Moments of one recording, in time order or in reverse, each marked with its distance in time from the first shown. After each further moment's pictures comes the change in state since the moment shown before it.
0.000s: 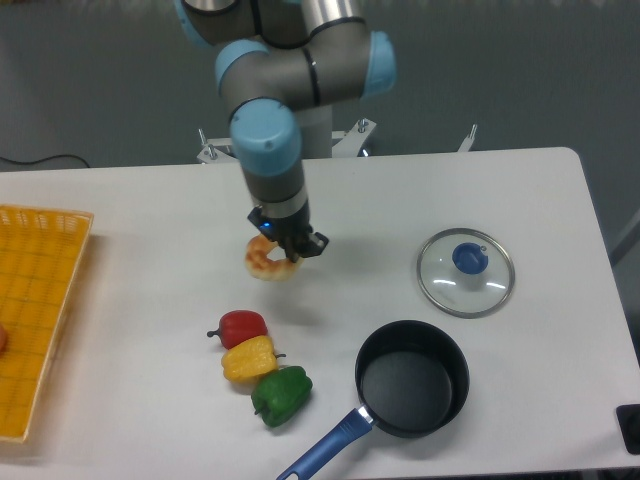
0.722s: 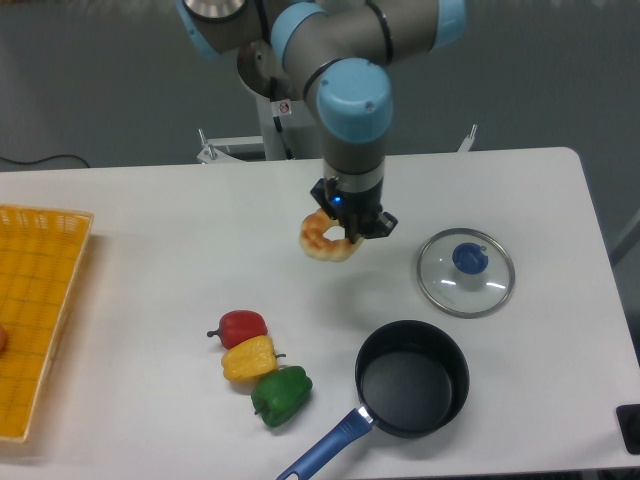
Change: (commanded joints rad) arm 0.121 -0.011 0.170 -0.199 0.012 0.152
